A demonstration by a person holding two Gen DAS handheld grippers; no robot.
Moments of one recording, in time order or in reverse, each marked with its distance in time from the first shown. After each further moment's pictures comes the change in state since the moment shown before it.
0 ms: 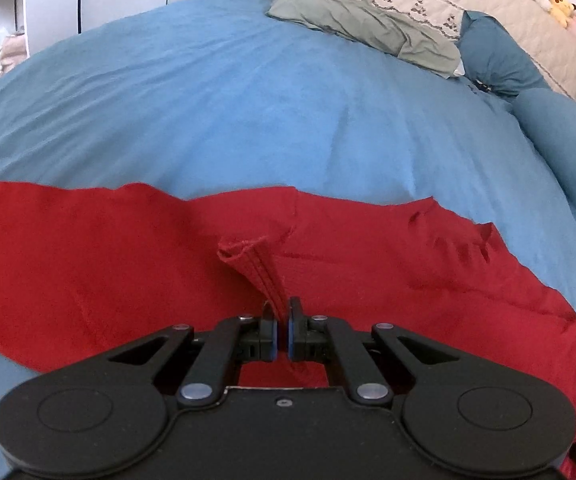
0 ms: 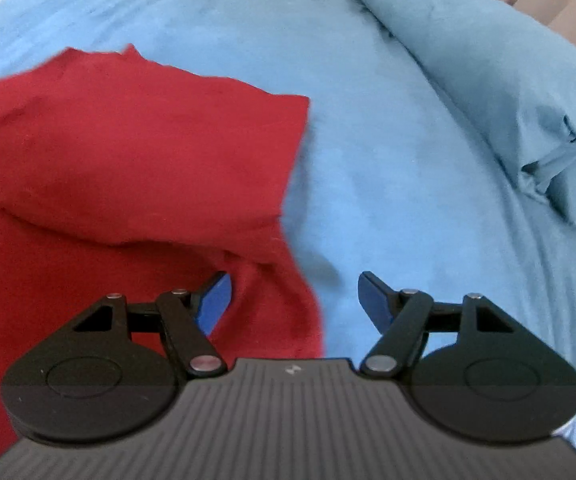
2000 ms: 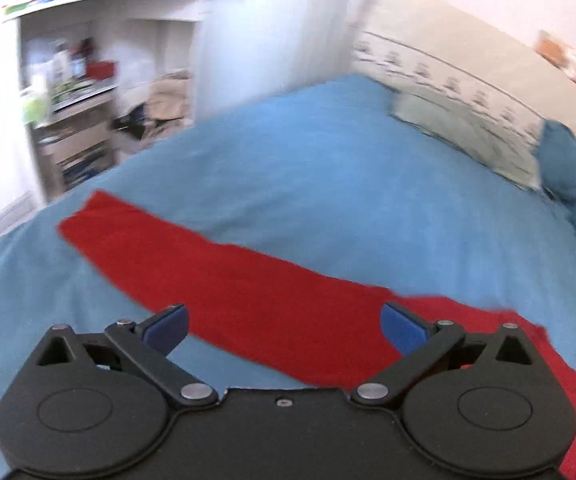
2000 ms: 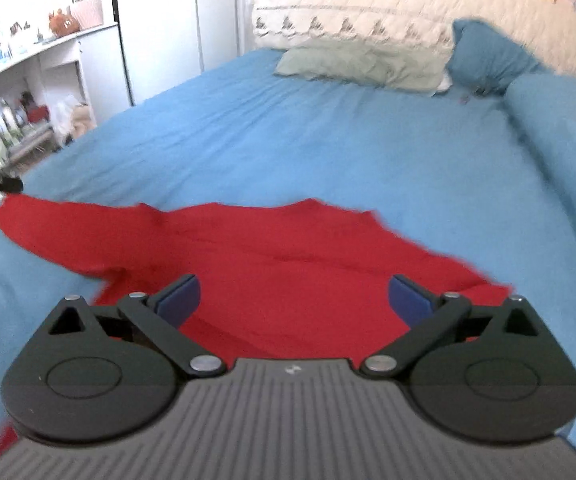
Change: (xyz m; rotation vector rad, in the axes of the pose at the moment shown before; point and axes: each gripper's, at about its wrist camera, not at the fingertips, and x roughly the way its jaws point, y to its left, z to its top) left arm -0.157 0.174 0.017 -0.217 -0.187 0.206; right arm -0.137 0.105 0.069 -0.090 -0.257 0.502
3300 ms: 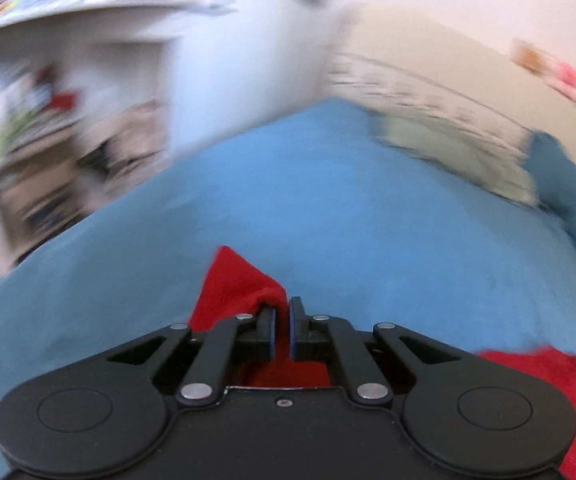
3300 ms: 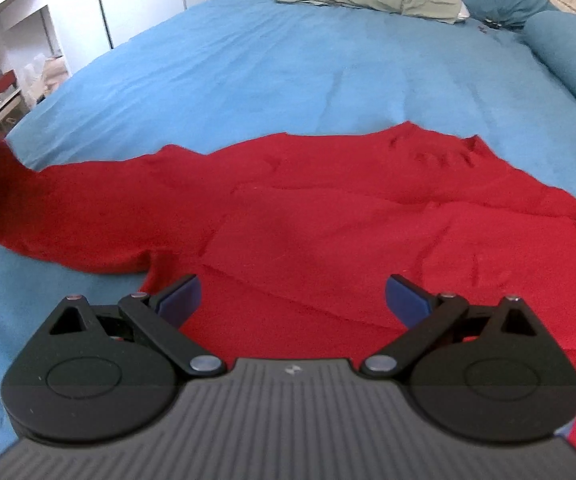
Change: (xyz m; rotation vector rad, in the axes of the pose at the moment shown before) left arm 0.069 0.015 0.051 0.140 -0.108 -0.156; right arm 0.122 0.121 -0.012 0.067 0.170 -0.096
